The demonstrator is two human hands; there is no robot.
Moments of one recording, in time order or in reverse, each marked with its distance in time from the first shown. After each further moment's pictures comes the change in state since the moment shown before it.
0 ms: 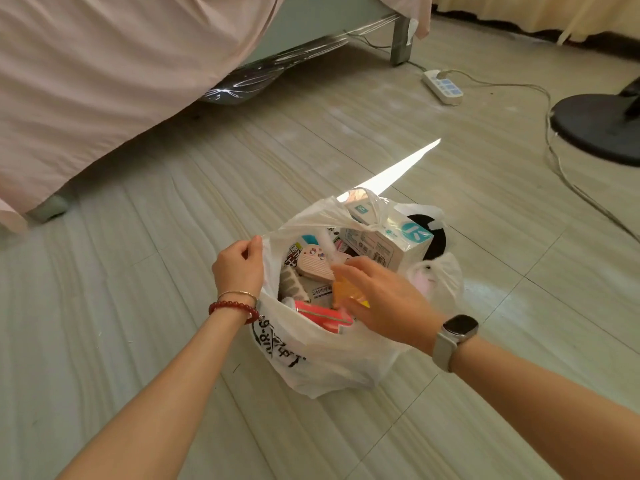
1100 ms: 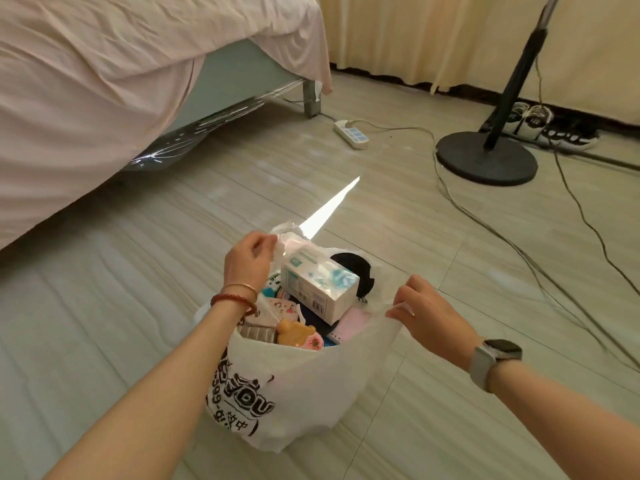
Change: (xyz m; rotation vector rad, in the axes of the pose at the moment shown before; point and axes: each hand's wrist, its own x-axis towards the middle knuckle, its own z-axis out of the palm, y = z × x) left_hand 0.014 0.114 0.038 -0.111 -0.344 0.402; right_hand -0.083 0.044 -0.087 0.033 0.133 0.548
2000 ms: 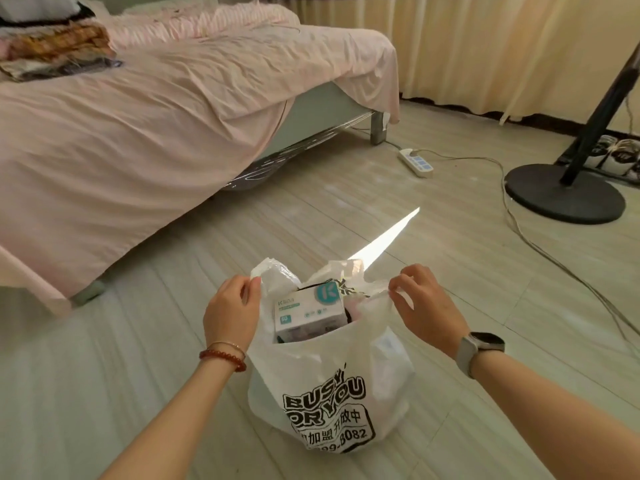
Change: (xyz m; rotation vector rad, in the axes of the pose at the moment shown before) left_hand -0.057 -0.025 -0.147 0.314 0.331 -0.060; right_hand 0.042 -0.102 0.002 0.025 0.347 -0.372
